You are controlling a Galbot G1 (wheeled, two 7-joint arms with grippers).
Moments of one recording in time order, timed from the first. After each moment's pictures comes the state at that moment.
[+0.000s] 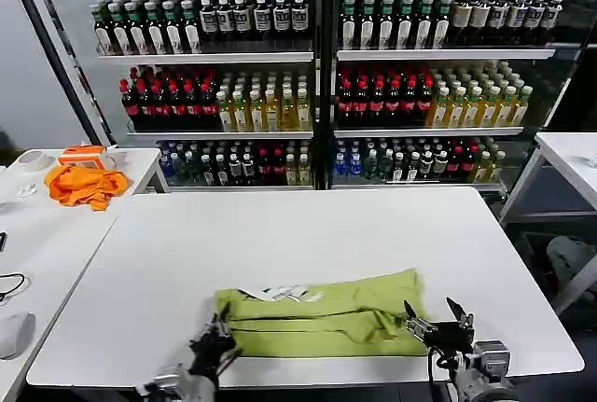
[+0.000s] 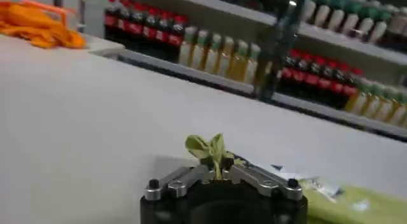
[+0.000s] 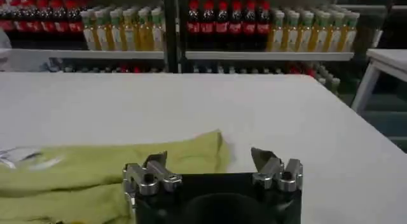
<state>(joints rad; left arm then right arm) 1.55 -1.25 -0.34 -2.05 -0.56 0.14 -0.36 -1.60 1.13 0.55 2.25 0.47 -0.51 0.23</state>
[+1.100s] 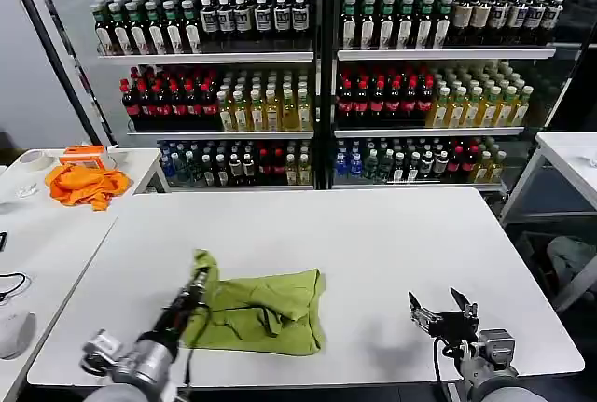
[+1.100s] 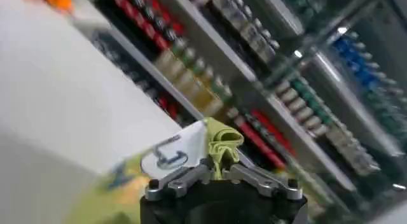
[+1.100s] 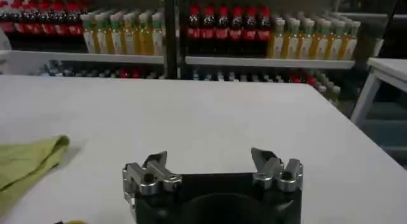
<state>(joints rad) 1.51 -1.21 -0.46 -2.24 -1.23 0.24 -0.30 -1.57 1.08 0.56 2.22 0.50 -0.51 0.23</state>
